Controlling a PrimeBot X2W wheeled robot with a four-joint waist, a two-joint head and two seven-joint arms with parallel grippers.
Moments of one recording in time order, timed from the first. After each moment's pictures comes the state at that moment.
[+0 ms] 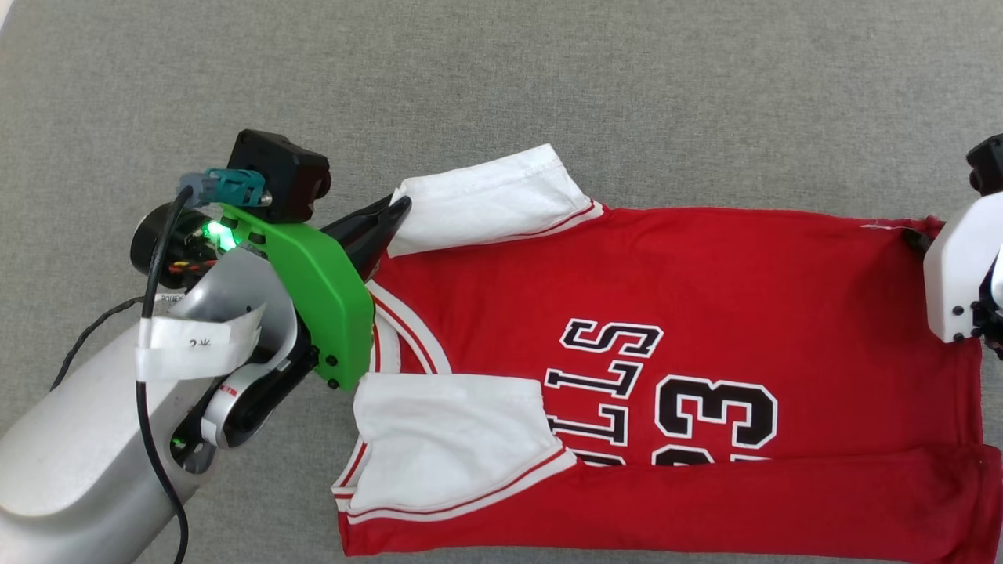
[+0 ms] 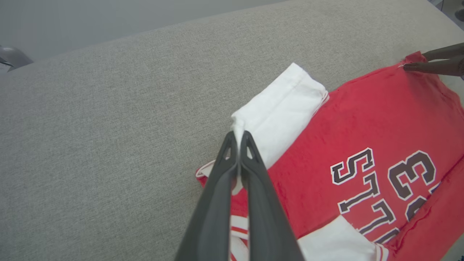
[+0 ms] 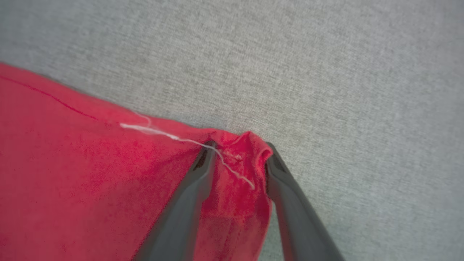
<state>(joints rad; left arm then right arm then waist) -0.68 0.71 -0.72 -0.24 -0.87 0.16 0.42 -0.56 -0.56 0.25 0.33 0.43 0.13 0.68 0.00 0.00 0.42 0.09</state>
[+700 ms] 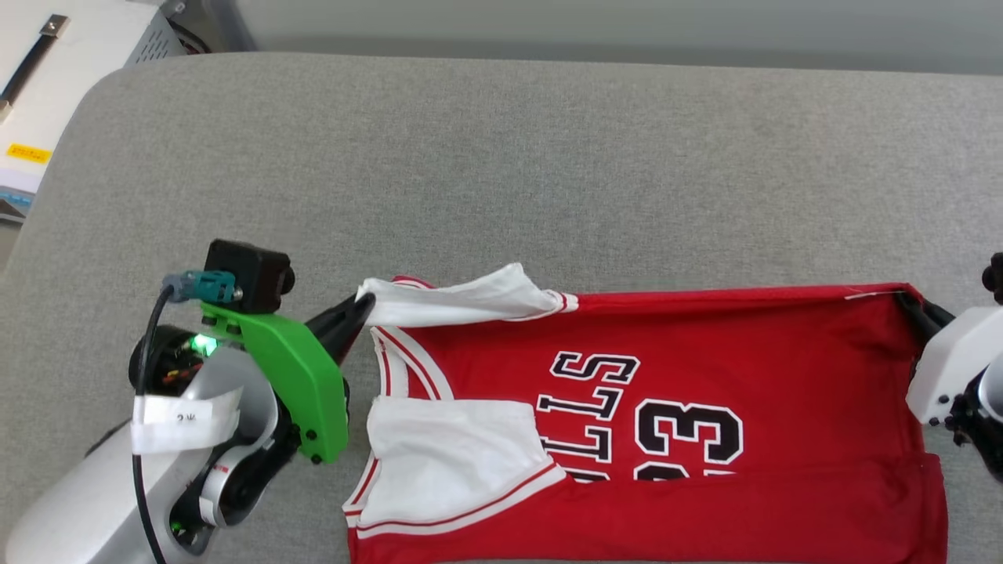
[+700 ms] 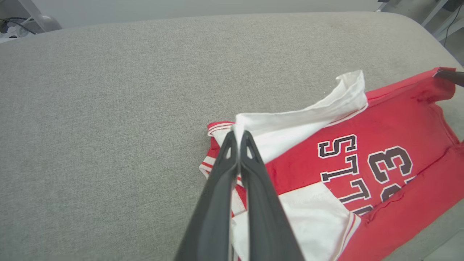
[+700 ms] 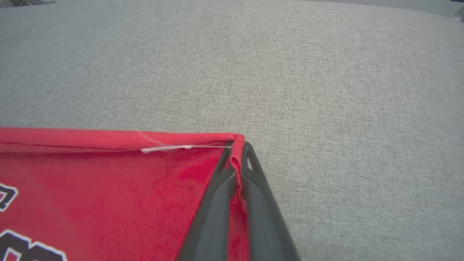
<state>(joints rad) -0.47 0.72 -0.69 -0.17 -0.95 0.22 0.32 -0.35 -0.46 0.11 0.36 0.52 0.13 0.28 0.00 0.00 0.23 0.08</state>
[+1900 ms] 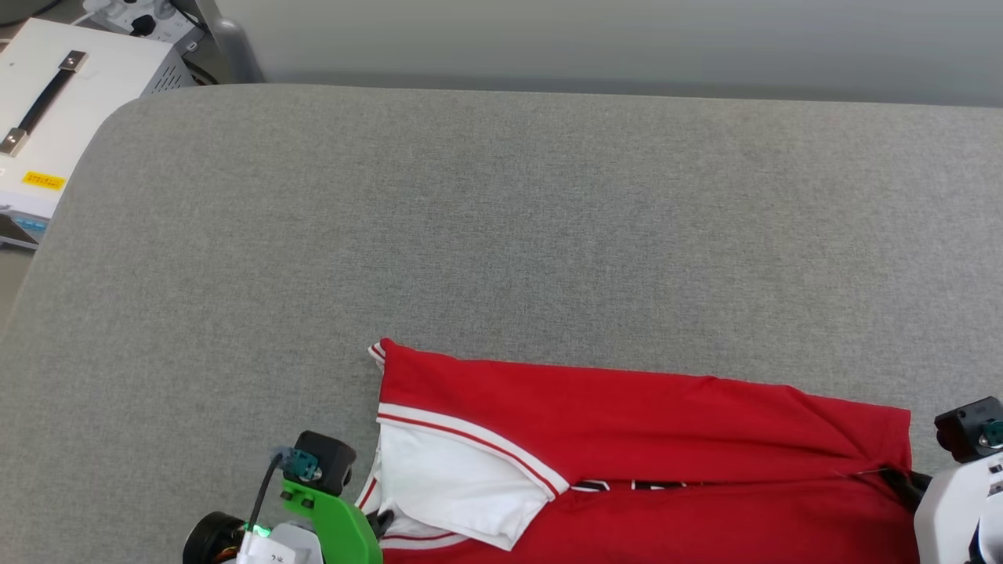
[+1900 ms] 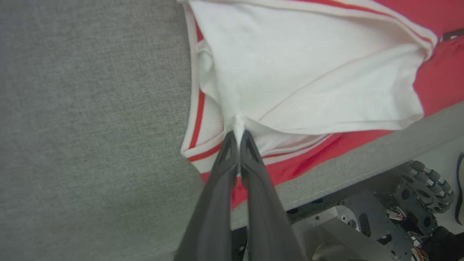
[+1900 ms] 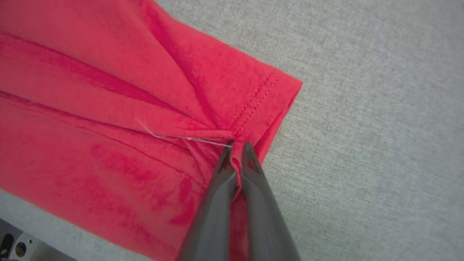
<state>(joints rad) -0.23 0.68 -0.88 -0.01 -0.93 0.22 0.33 -0.02 -0.67 0.32 0.15 0.59 0.13 0.37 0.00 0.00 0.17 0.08</state>
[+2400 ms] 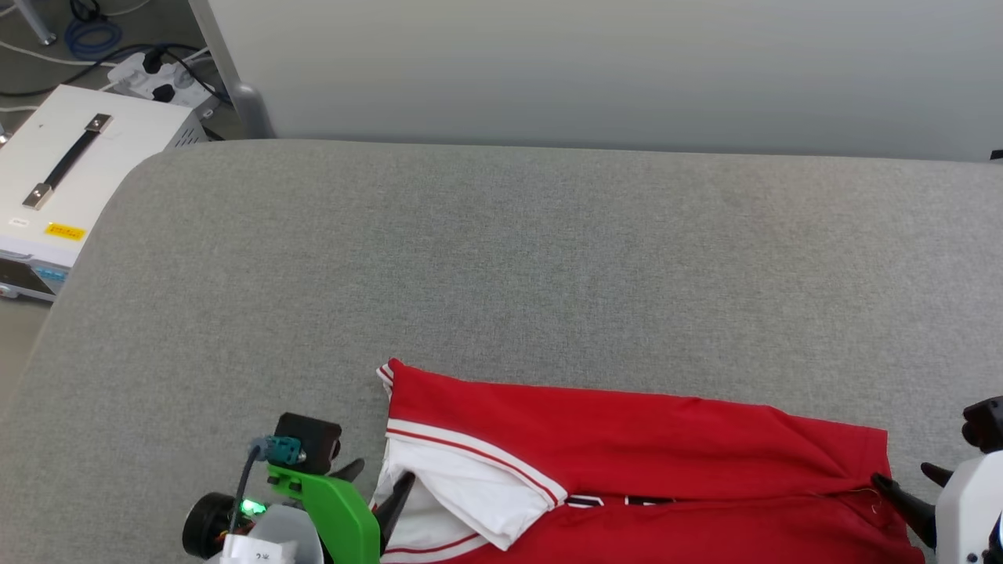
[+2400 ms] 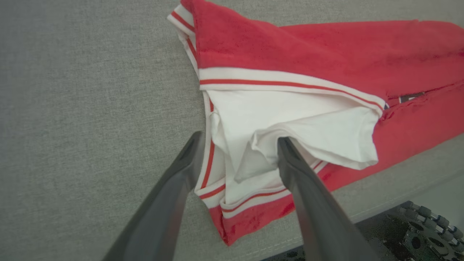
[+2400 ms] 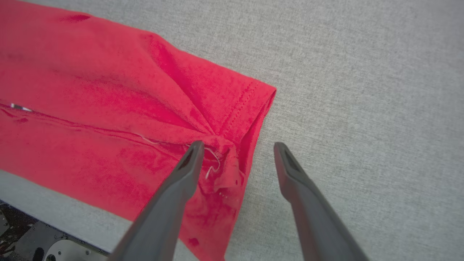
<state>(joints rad) -0.23 0.65 -0.85 0.02 -0.91 0.23 0.21 -0.02 -0.68 0.30 0.18 0.71 0.13 0.41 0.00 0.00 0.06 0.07</state>
